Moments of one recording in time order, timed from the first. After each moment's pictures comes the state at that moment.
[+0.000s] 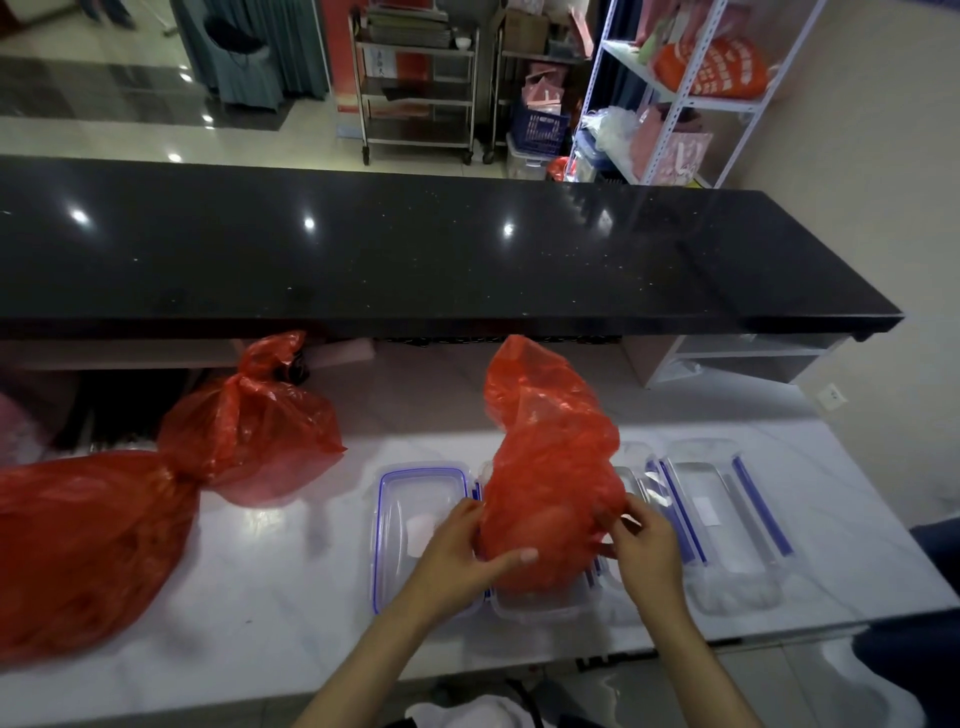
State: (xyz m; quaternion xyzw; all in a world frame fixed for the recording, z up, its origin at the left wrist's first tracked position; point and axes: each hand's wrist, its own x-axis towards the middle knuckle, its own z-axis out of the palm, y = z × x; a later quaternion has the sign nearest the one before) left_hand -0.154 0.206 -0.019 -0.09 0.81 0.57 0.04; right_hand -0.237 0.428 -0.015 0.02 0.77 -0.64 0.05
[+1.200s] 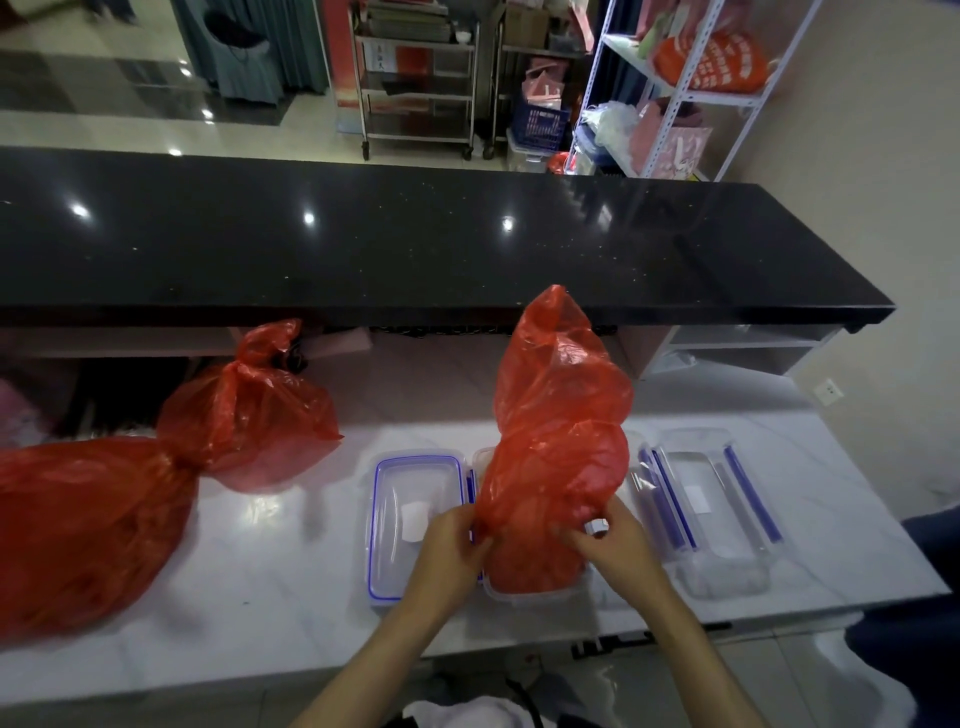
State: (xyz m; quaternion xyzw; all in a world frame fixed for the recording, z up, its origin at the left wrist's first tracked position) left_hand -0.151 0.222 -0.044 -0.13 0.83 0.54 -0.02; right_hand -0.231 0.434 -0.021 -0.05 0.83 -0.52 0.18
